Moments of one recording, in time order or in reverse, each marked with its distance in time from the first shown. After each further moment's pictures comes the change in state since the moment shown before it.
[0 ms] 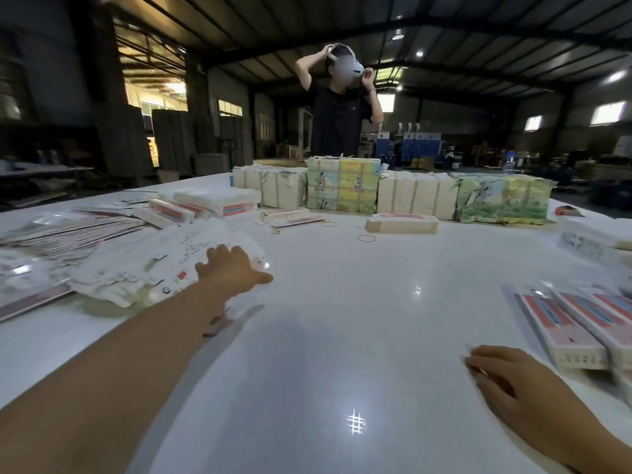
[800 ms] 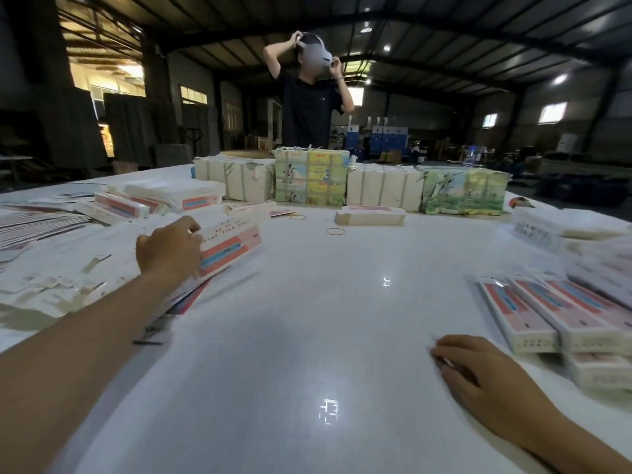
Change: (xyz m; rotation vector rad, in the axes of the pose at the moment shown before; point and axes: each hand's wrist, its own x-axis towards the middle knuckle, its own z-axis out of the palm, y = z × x) left_hand 0.012 -0.004 -0.012 -0.259 0.418 0.096; right_hand 0.000 -0.010 -0.006 0.011 -0.001 0.000
